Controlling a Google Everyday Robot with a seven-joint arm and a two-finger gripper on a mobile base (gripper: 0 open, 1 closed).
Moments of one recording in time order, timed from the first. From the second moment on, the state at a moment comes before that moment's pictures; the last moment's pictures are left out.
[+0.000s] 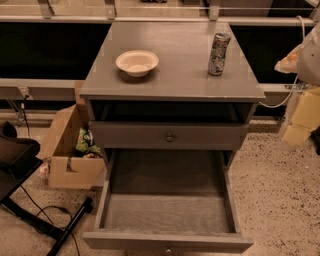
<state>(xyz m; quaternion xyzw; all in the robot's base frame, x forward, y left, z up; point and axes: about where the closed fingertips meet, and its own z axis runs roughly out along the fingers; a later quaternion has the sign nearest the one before) 0.438 -0.217 0.976 -0.60 0.78 -0.03 0.16</state>
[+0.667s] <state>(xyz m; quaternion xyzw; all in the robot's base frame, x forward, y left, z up) 0.433 -0.216 0.950 -0.59 0.79 -0.02 0.17</state>
